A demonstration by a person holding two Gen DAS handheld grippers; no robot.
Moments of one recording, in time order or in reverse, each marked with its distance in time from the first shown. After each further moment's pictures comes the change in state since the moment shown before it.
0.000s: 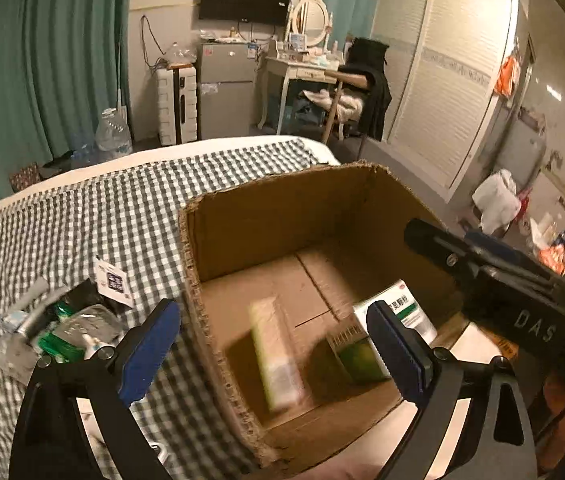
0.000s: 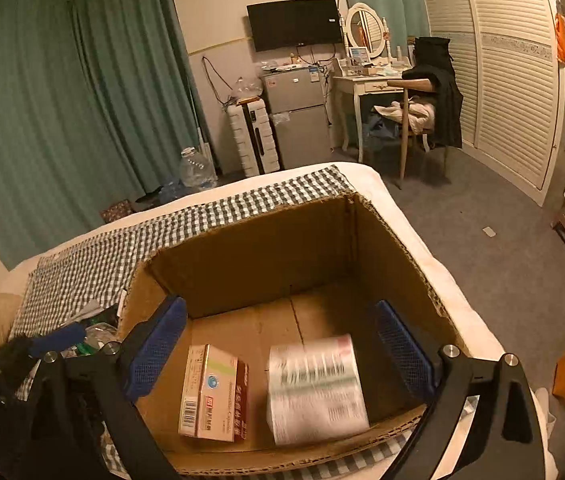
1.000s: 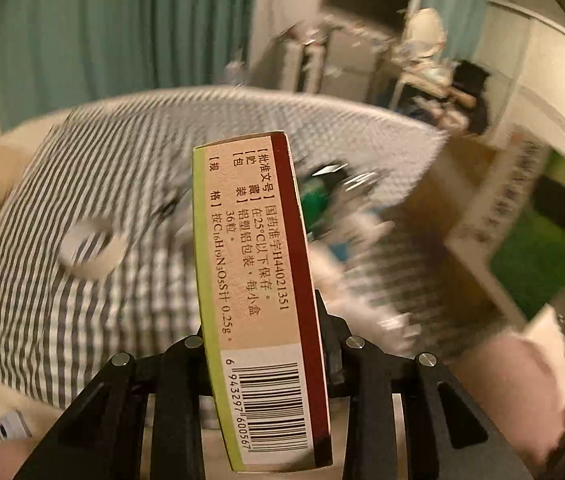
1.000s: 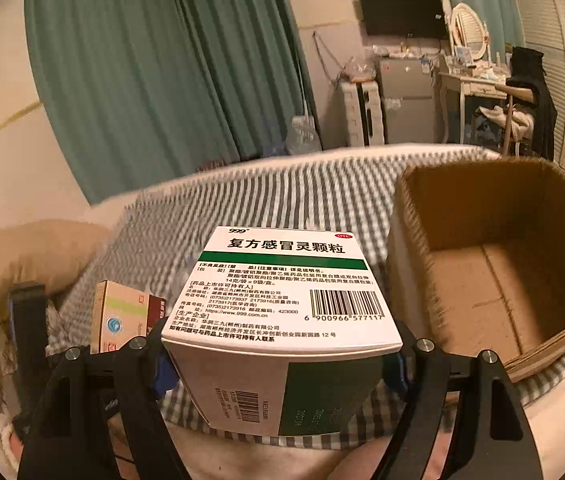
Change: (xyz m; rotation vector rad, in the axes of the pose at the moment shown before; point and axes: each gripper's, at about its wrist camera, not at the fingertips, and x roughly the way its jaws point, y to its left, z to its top) left arm -0.089 0.208 -0.153 -0.239 0.003 0.189; right arm -0.022 0.194 -0.101 -0.160 0.030 0.272
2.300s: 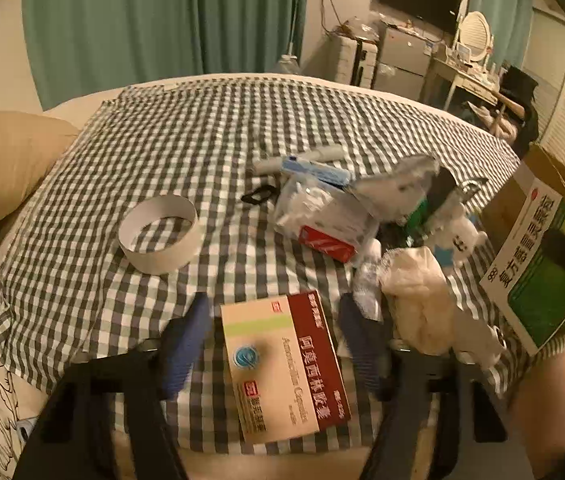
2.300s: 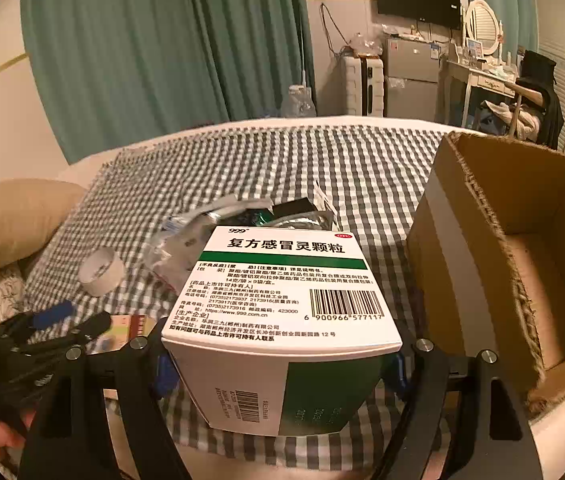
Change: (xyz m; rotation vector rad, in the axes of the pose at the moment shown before) left arm 0.053 0.085 0.003 -0.100 0.049 0.172; right arm 0.071 0.034 -0.028 -0.072 0.145 -0.062
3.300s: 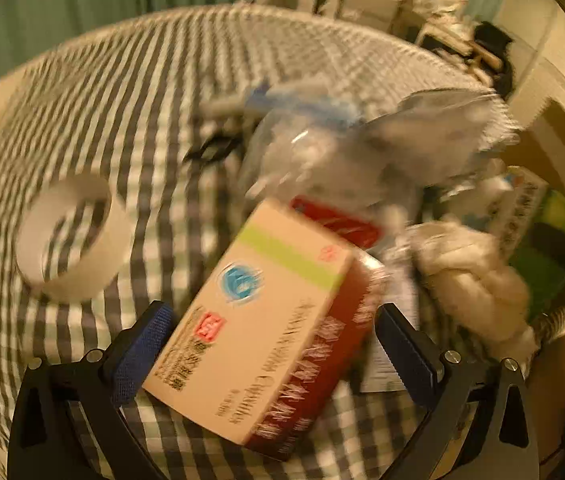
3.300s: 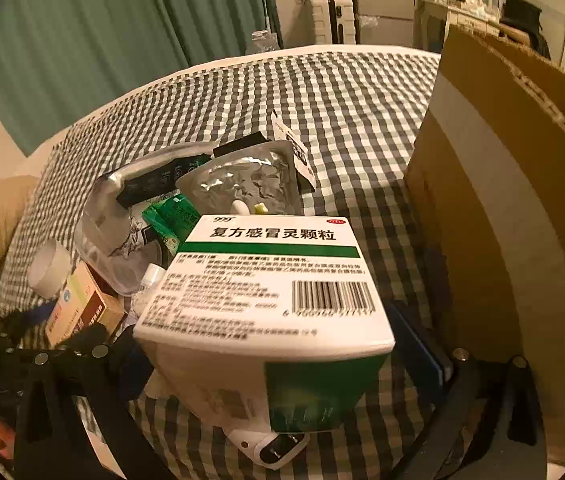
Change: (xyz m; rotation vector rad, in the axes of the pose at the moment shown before) left arm 0.095 0.001 0.013 0.064 0.225 -0.127; right arm 0.085 -0.024 0.000 0.131 0.208 -0.054
